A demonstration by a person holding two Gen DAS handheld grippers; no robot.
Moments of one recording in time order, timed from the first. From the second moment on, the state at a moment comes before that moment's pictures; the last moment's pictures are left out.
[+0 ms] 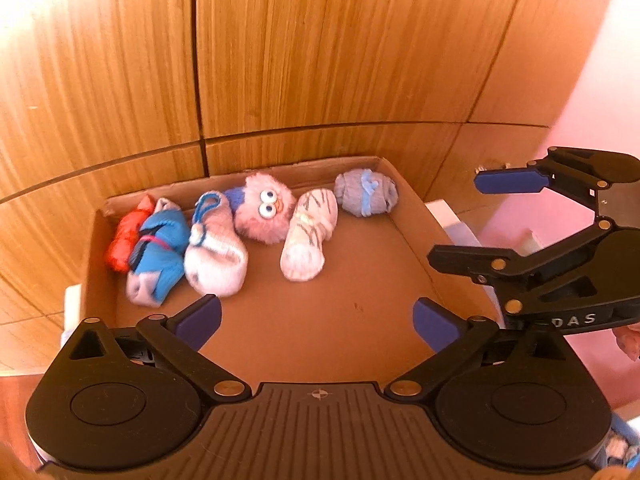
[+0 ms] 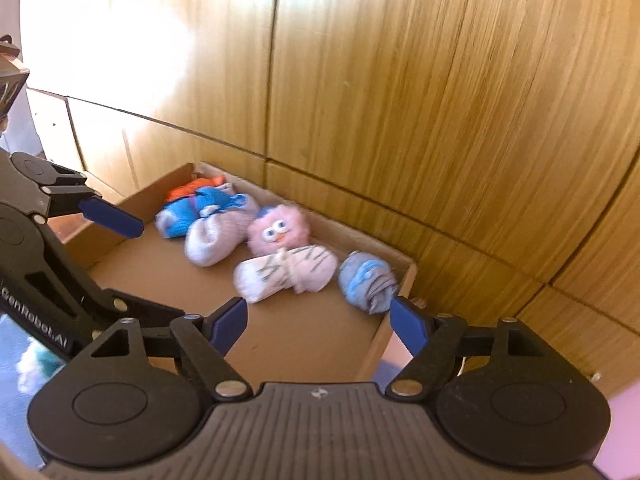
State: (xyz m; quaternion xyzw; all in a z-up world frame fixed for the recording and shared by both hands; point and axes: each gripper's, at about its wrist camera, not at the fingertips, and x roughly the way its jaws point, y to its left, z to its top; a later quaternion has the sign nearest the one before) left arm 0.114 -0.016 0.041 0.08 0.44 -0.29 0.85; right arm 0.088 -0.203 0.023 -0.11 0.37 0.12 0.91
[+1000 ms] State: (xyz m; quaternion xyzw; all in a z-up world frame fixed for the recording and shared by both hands) left arm -0.073 0.011 -0.043 0.05 0.44 -0.23 0.86; right arm -0.077 -0.213 -0.037 -0.14 0.29 0.24 0.92
